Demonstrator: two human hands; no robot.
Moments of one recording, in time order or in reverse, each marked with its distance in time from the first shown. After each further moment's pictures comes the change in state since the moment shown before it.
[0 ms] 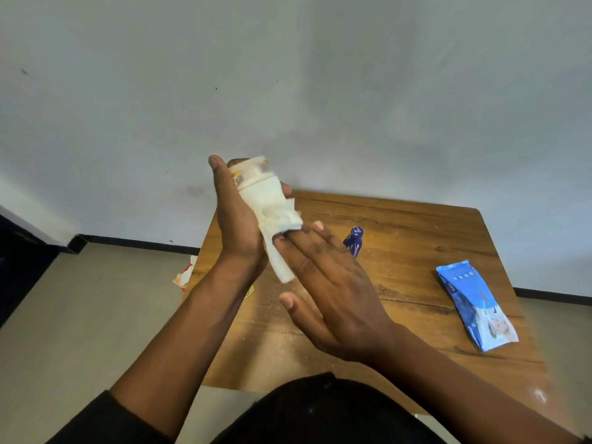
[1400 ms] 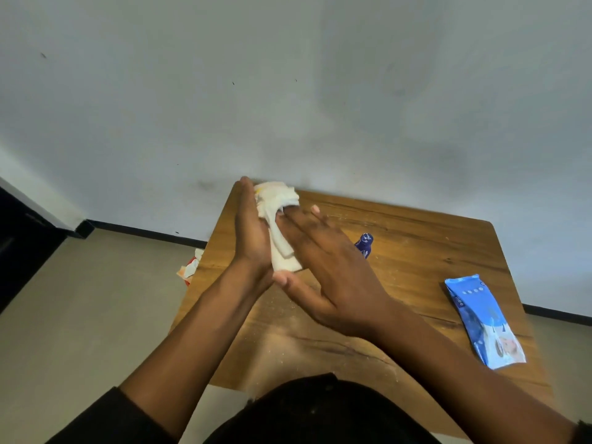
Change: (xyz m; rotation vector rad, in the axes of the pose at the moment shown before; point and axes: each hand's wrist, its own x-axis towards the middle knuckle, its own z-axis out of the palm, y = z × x) left_hand 0.015 -0.016 -0.019 -0.131 -0.008 -0.200; right_hand 0.038 0.017 0.004 0.054 -0.150 0.046
